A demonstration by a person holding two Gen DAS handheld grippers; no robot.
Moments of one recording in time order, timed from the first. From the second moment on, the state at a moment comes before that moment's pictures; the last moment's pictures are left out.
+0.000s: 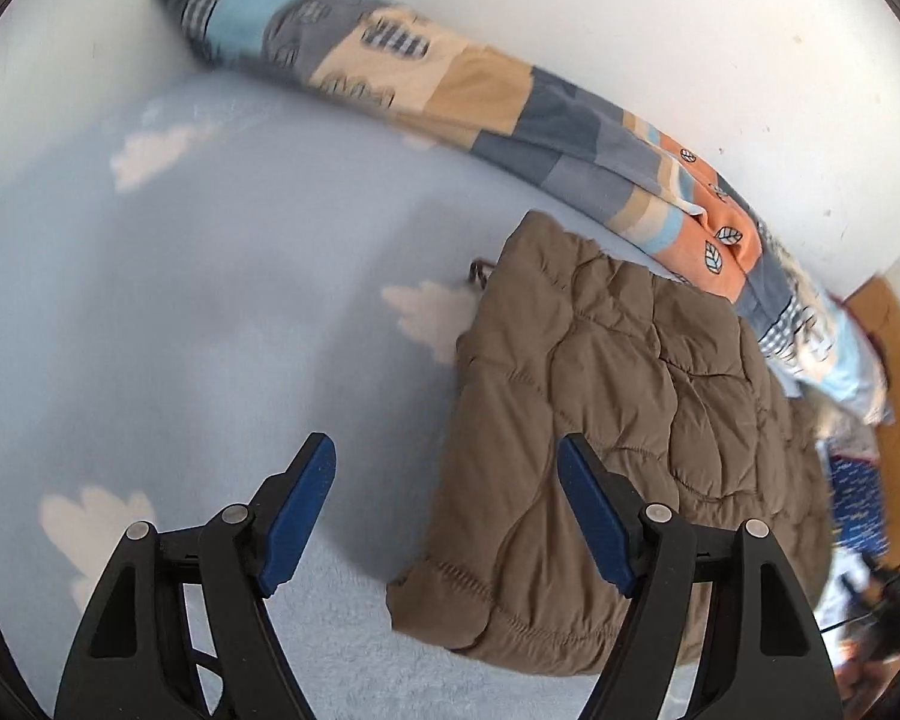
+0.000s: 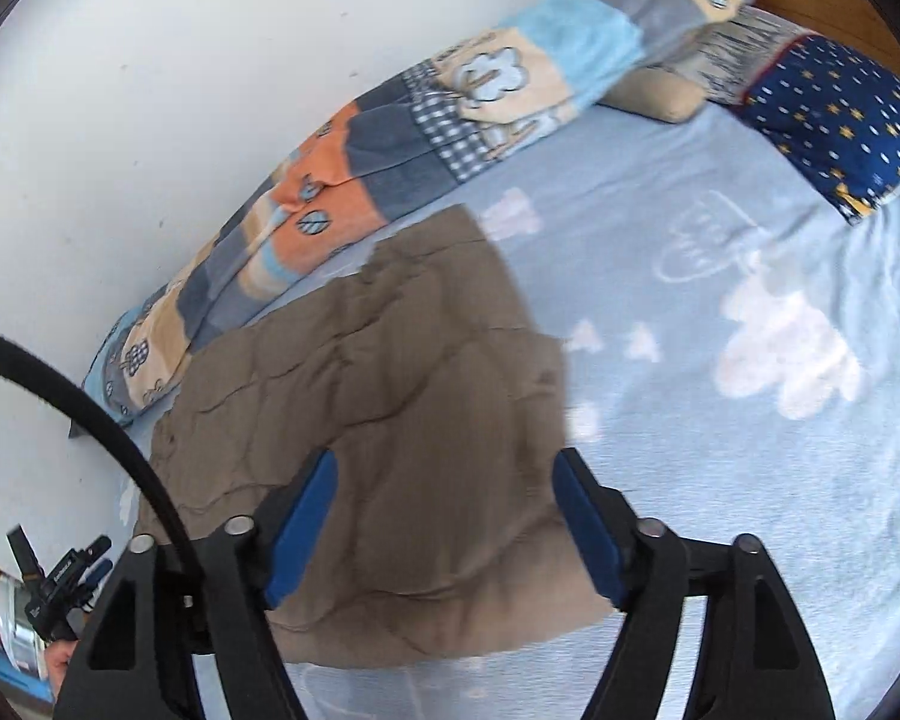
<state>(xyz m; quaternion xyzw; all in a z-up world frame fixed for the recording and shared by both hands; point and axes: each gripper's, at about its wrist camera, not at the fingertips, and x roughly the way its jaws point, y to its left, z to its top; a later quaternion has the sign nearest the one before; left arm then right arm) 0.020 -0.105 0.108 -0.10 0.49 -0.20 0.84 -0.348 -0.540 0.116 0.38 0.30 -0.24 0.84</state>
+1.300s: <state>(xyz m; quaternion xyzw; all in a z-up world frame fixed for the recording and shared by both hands) 0.079 -0.142 -0.009 -0.31 0.60 -0.40 0.62 -0.318 -0.606 -0.006 0.58 0.27 -0.06 0.77</state>
